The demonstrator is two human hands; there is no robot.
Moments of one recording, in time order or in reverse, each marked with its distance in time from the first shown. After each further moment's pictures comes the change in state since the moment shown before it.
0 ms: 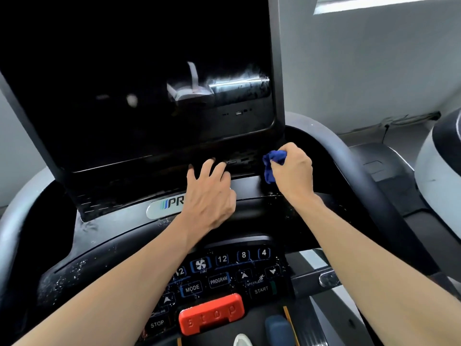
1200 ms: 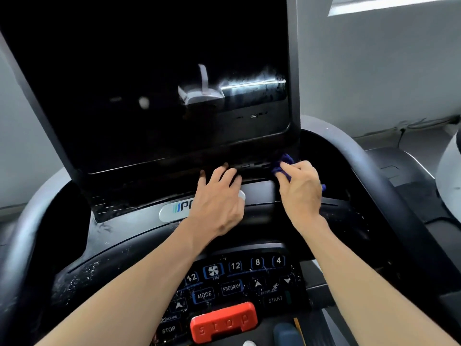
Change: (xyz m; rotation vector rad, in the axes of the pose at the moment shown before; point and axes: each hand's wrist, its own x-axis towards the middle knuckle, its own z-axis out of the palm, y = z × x) left_hand -0.004 -0.009 -0.008 -0.019 -0.100 0.033; right_hand -0.028 0.006 0.031 -0.127 0.157 -0.212
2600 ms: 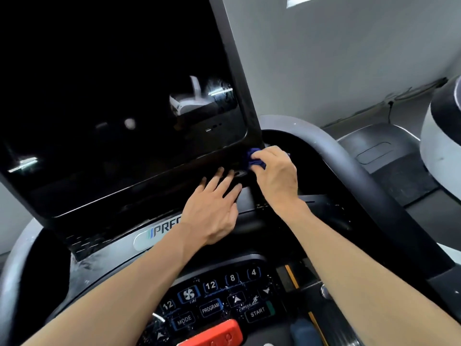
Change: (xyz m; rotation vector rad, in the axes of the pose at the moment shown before) left_hand 0.038 0.032 -0.003 0.188 -0.112 0.229; right_hand 0.036 0.025 -0.002 0.137 0.003 0.051
